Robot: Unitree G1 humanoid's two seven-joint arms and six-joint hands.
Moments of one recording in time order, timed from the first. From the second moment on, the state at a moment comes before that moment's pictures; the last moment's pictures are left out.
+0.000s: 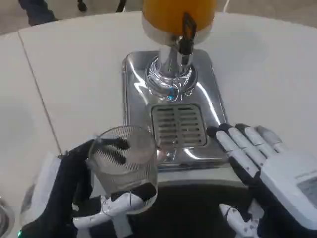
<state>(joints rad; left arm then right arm) 0.17 0.26 0.01 -0.30 0.40 -0.34 0.14 0.28 -0.36 -0.05 -0.83 -0.90 -0.17 0.31</state>
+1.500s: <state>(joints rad) -0.44 0.12 -0.12 0.43 0.56 -0.34 0.45 0.29 -0.21 0.02 -0.91 -1.06 0.01 0.43</state>
